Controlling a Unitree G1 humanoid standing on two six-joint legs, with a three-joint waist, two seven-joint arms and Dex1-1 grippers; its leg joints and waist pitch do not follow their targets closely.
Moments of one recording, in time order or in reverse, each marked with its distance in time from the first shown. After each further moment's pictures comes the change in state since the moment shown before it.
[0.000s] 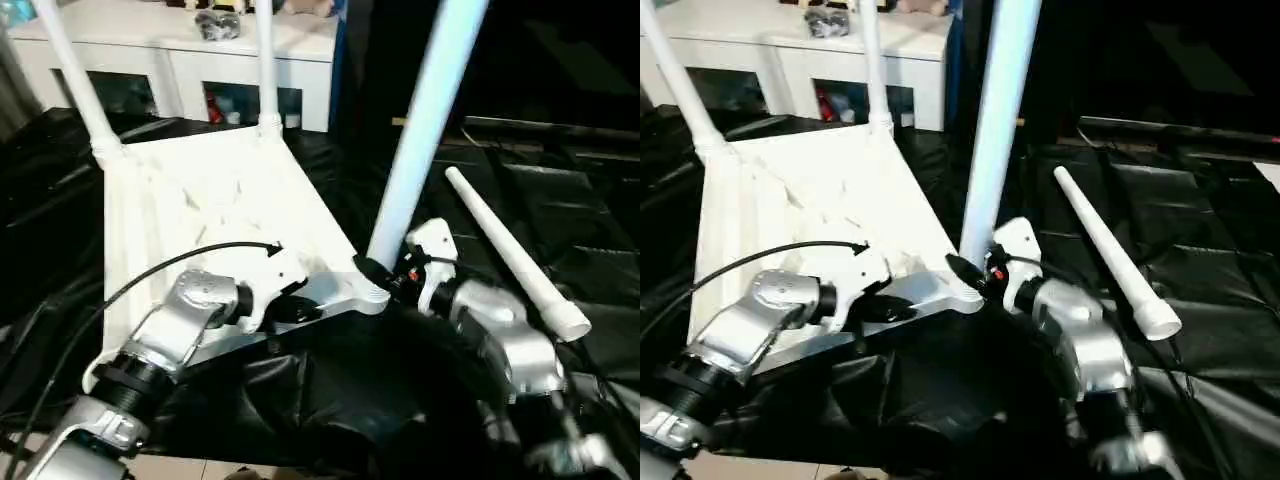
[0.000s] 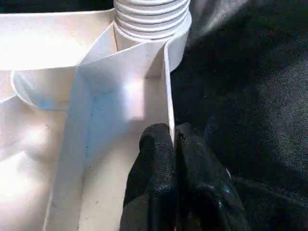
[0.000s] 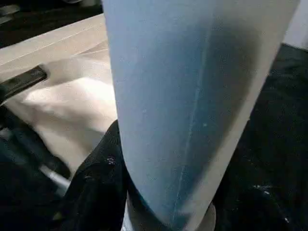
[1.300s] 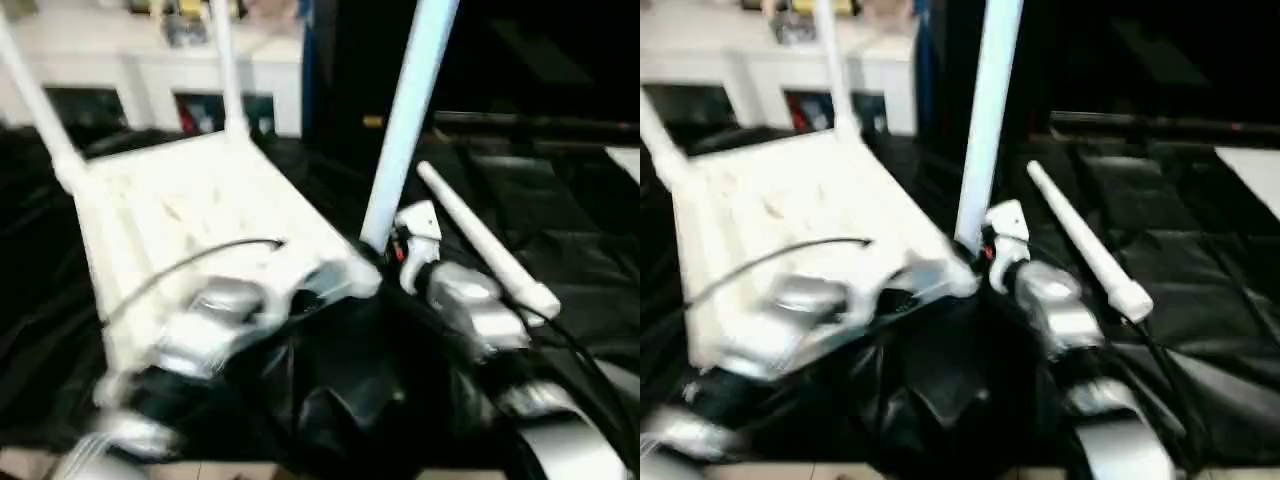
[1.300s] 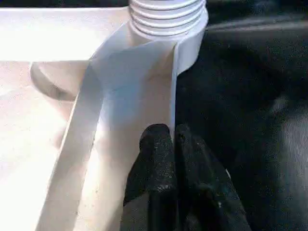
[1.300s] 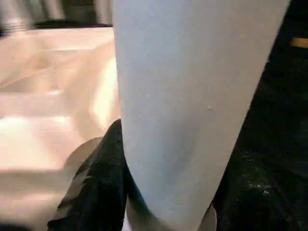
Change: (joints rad) left arm 0.010 -0.245 0.058 -0.094 0.120 0.311 0.382; right arm -0.235 0.167 -0.088 0.447 -0.039 -0.164 -0.348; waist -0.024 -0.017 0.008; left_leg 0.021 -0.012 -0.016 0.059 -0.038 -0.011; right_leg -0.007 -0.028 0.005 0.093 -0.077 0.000
